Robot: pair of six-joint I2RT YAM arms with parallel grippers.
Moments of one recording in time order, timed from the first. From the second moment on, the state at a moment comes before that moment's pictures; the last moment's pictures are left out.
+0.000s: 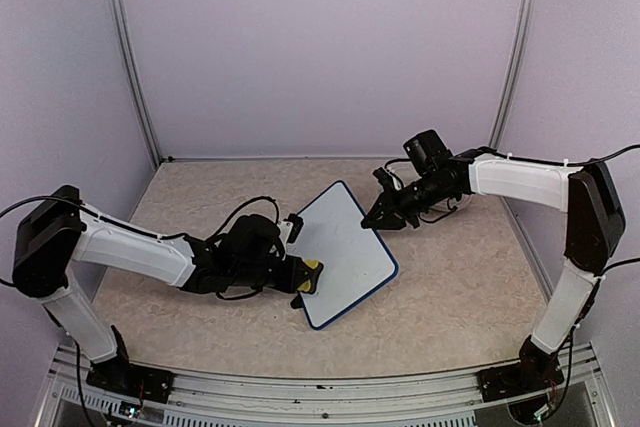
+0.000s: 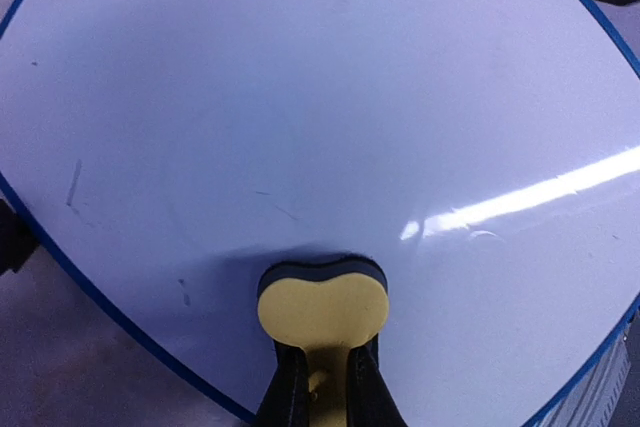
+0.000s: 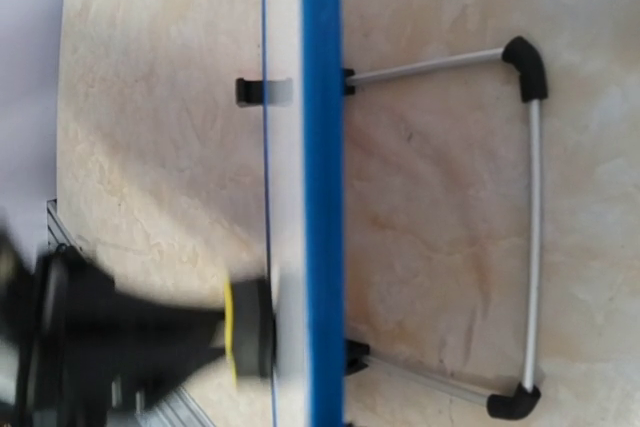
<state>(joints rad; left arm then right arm) -0.96 1.65 0.80 0.19 -0.03 -0.54 0.56 1.75 1.32 -0.50 -0.65 0.57</state>
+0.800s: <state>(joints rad) -1.08 1.74 1.14 -0.08 -0.06 -0.32 0.56 1.77 1.34 -0.52 -0.65 0.59</state>
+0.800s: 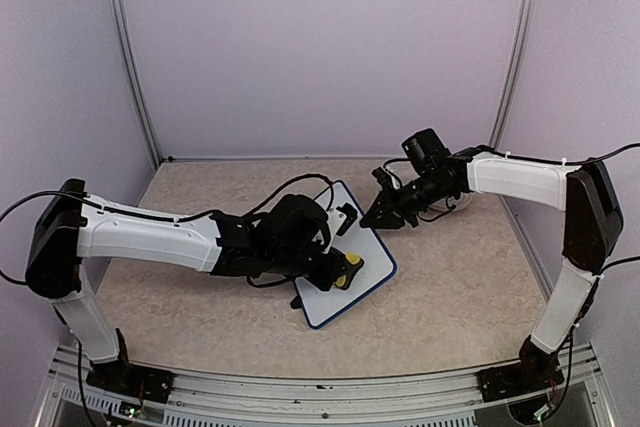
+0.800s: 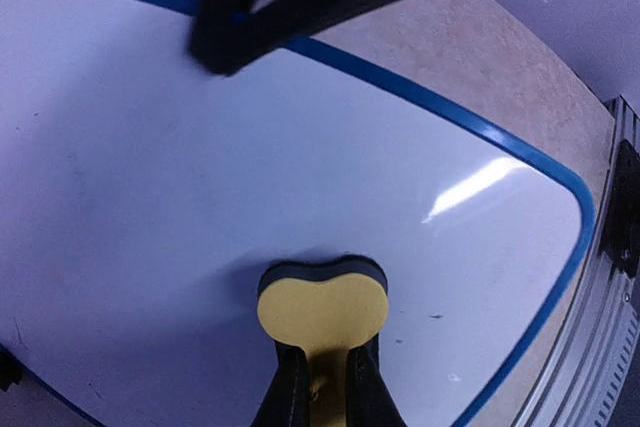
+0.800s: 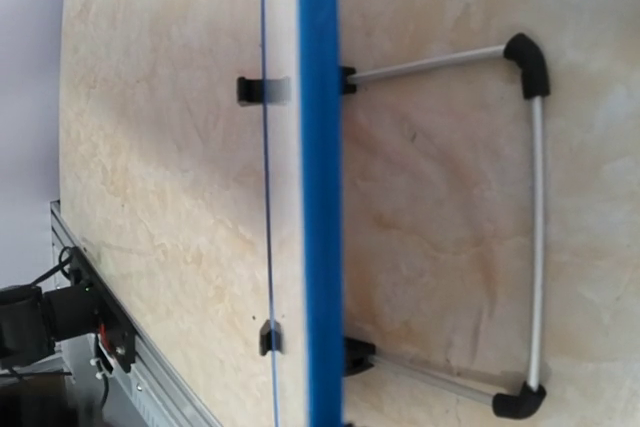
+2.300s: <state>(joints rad) -1.13 1.65 0.84 0.15 -0.16 -0.39 0.56 1.77 1.34 -0.51 -0.67 0.53</state>
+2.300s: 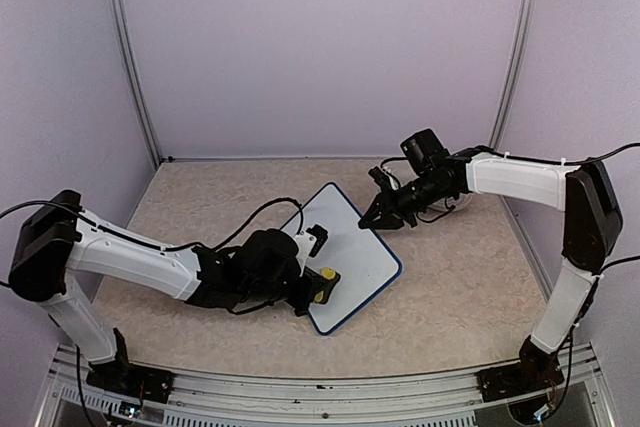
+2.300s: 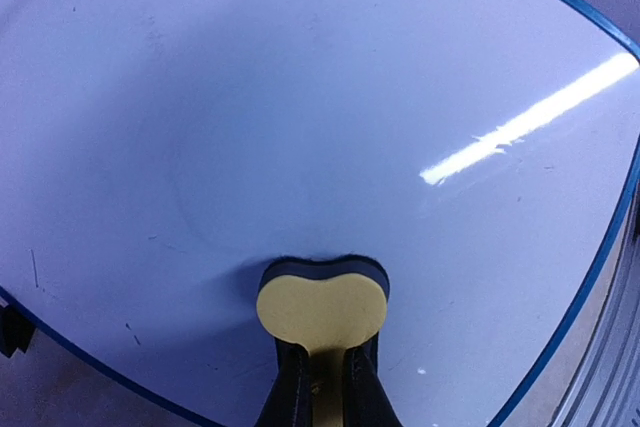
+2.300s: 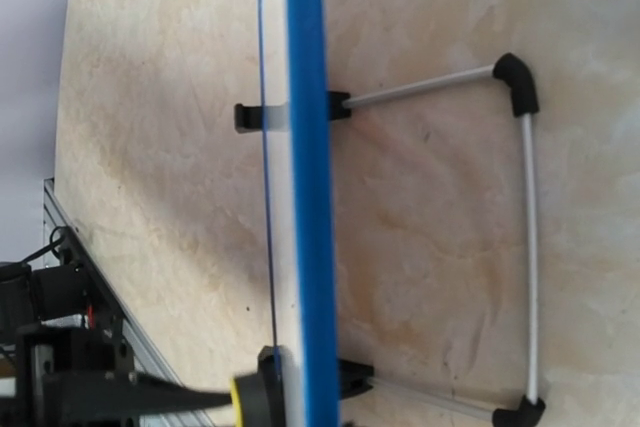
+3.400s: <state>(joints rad) -0.79 1.77 0.93 0.24 -0.05 -0.42 0.57 1.78 1.34 -0.51 -0.66 0.56</state>
